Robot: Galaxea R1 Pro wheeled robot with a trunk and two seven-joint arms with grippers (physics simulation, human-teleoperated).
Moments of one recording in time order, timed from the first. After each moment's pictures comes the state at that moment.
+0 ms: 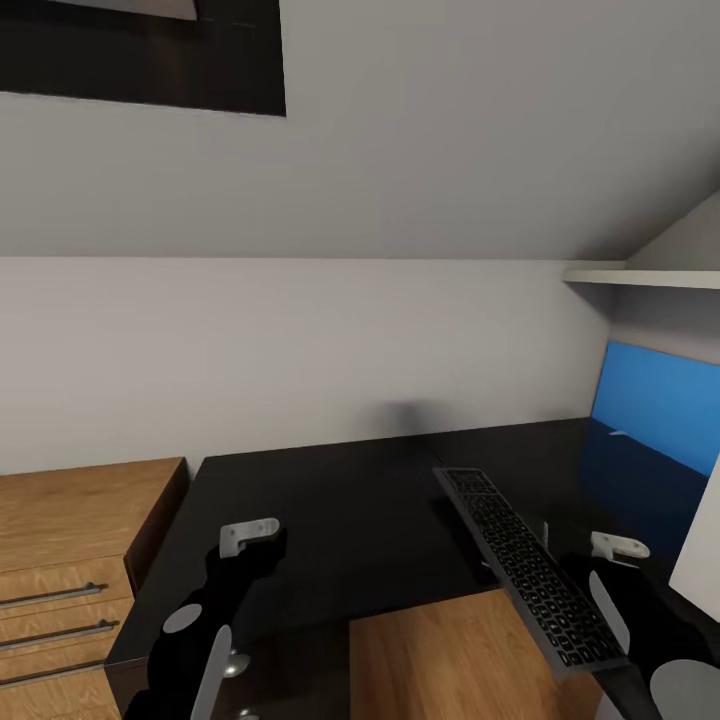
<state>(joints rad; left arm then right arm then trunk) -0.12 -0.17 -0.01 -1.59 0.01 0.47 0.08 -0.55 -0.26 -0.17 -0.69 -0.09 0.44 -0.17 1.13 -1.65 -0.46</state>
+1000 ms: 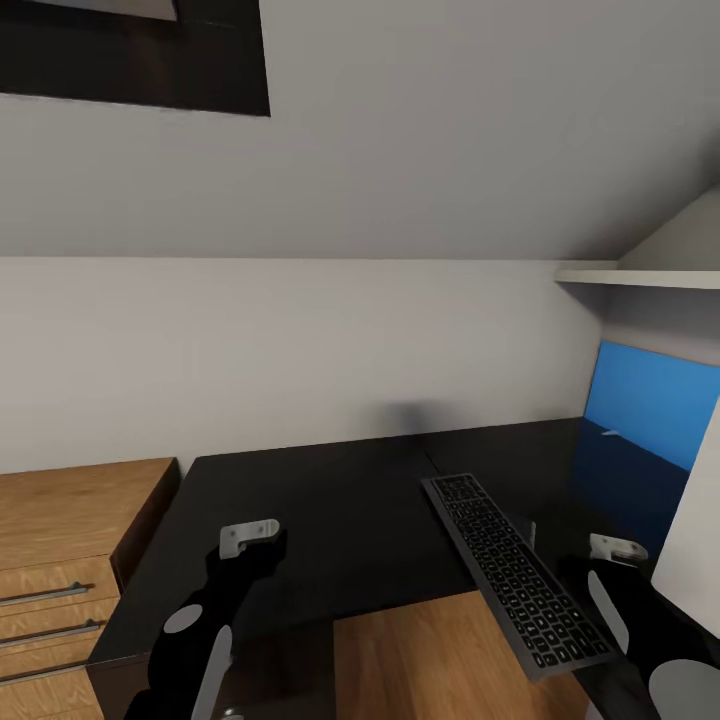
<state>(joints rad) -0.12 -0.17 -0.01 -1.58 0.01 0.47 0.08 -0.55 -0.25 -0.17 -0.70 -0.10 0.47 -0.17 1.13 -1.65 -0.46</state>
